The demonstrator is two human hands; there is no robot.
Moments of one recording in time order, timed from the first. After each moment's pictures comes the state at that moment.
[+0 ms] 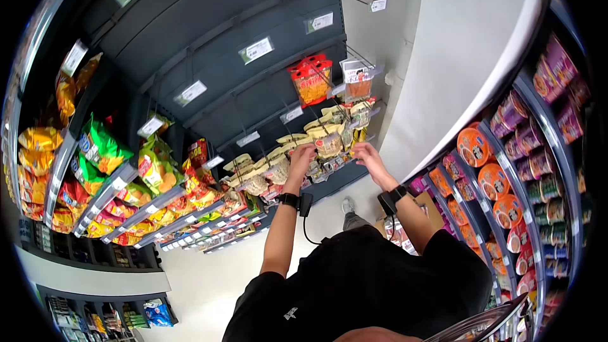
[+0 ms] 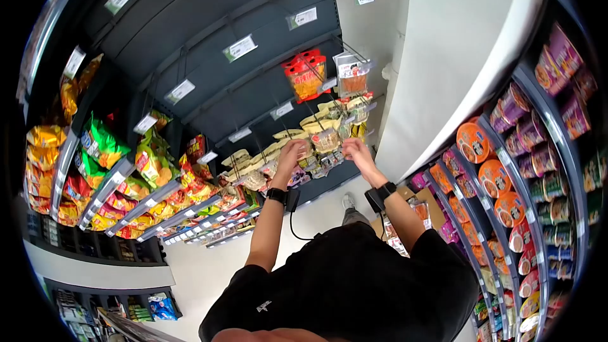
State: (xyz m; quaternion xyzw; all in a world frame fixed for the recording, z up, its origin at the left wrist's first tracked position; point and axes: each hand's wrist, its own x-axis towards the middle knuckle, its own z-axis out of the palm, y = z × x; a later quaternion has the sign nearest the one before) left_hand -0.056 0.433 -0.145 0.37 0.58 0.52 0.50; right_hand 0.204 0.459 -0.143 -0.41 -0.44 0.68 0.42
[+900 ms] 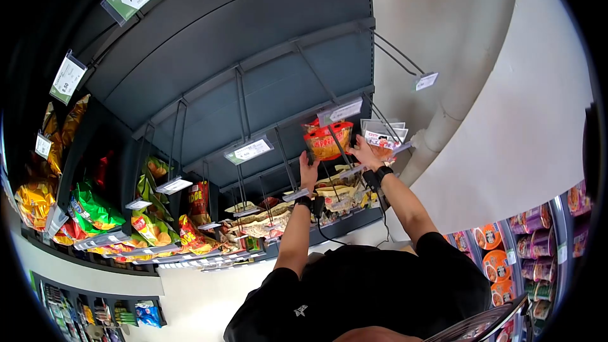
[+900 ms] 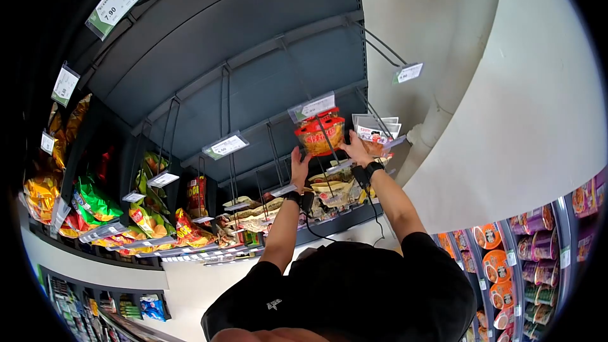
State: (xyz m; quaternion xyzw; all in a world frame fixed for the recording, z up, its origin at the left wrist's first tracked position) left_hand -0.116 0.734 -0.210 0.37 0.62 0.60 0.34; right_hand 0.098 0.860 -0.207 -0.41 -0.63 0.56 0.35
